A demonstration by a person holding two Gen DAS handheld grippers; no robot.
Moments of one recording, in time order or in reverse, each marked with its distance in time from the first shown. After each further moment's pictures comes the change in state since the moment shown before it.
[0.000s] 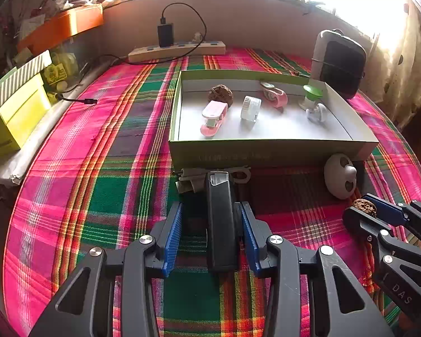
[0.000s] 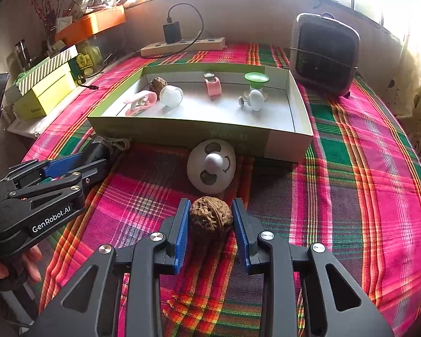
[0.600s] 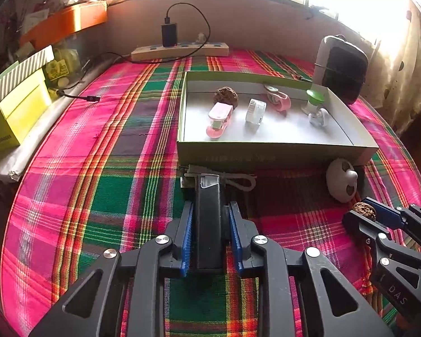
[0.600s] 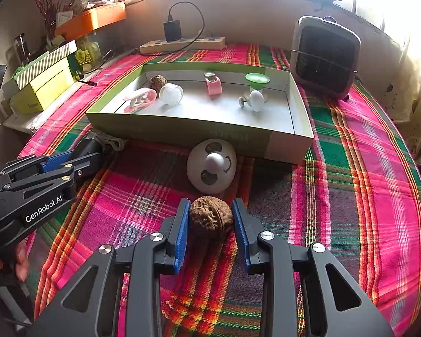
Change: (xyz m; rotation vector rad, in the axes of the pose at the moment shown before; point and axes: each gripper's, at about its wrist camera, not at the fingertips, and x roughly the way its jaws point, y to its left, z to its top) left arm 0.000 0.008 0.000 -0.025 -0.007 -0.018; right arm 0.001 0.004 0.000 -0.020 0.003 -0.026
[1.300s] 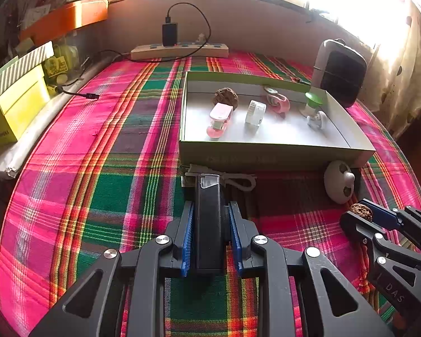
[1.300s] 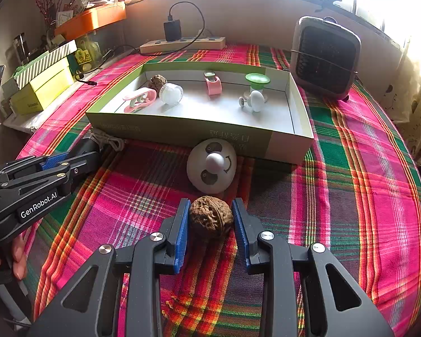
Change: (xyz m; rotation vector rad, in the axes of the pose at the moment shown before) left arm -0.001 0.005 0.000 -0.014 0.000 -0.021; right arm 0.000 0.000 0.000 -0.002 0.000 -0.002
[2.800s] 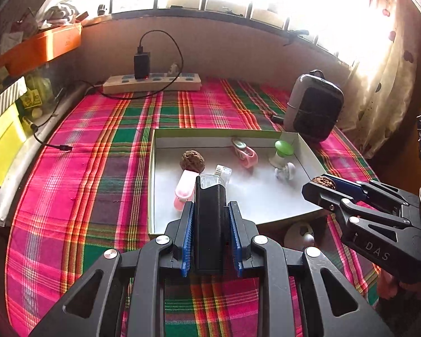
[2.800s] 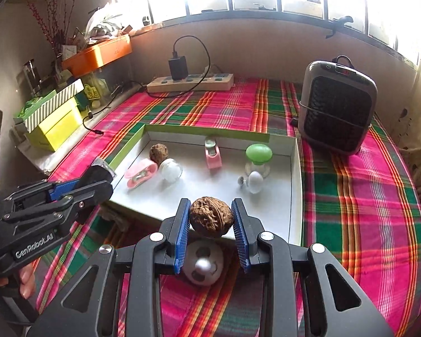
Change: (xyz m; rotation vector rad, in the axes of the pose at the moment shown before) left arm -0.013 -0.014 0.066 0.025 -0.064 -0.130; right arm -0.003 -0.024 0.081 0.003 -0.099 0.101
